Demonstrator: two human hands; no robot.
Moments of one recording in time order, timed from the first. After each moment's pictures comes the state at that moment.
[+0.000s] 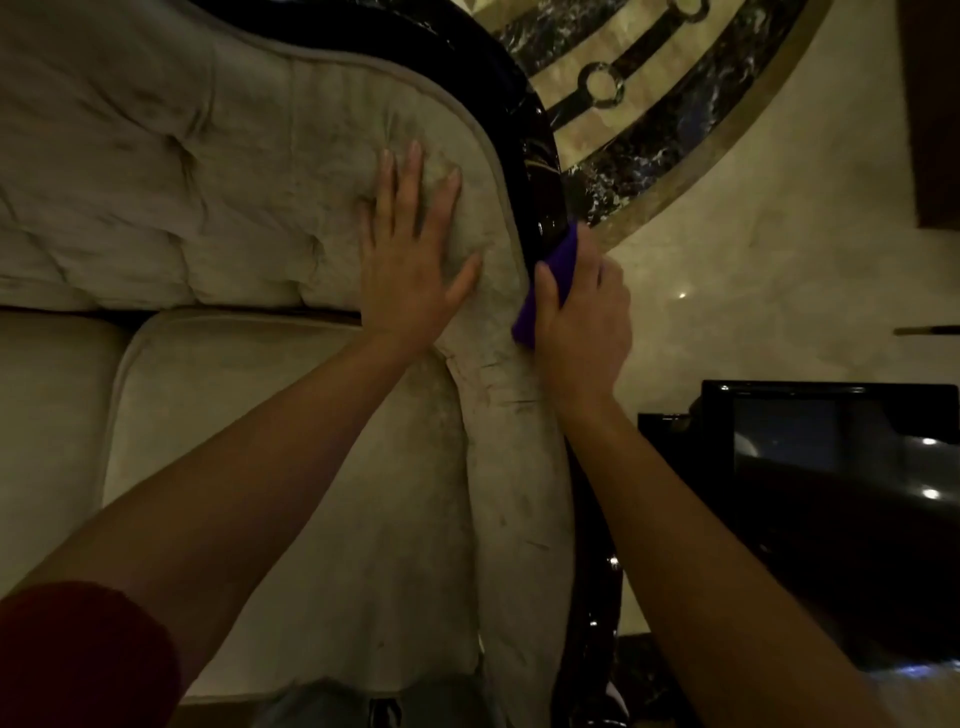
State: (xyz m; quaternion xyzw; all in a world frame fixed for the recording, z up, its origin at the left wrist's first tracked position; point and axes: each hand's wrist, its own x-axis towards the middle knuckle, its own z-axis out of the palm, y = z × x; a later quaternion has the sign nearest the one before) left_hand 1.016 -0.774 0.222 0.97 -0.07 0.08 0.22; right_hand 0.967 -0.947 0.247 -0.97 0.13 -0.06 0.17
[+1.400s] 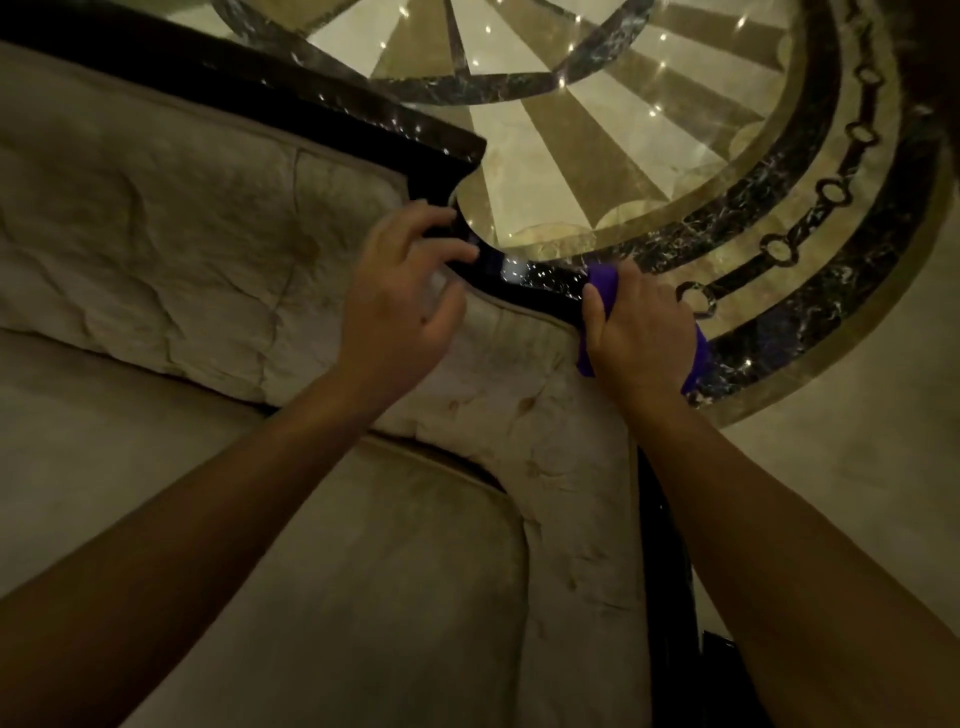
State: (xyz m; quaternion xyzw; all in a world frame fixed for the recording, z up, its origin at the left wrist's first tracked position) left_hand 1.075 -0.607 0.391 0.91 -0.05 0.26 0.32; right_hand 1.160 -0.848 0.333 -0.99 -0.08 -0.13 0.06
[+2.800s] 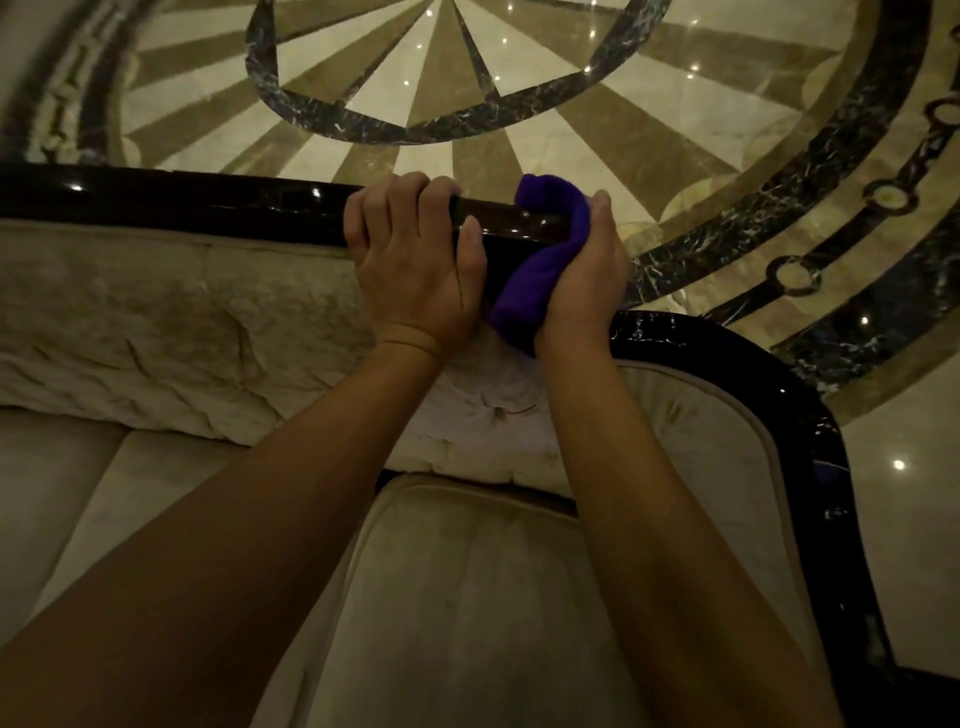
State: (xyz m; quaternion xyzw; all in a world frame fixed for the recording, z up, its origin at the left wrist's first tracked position) left_hand 1.179 -0.529 0.411 0.94 0.03 0.34 0.05; right_hand 1.207 -0.648 0.390 -0.48 0.21 -0.05 0.85
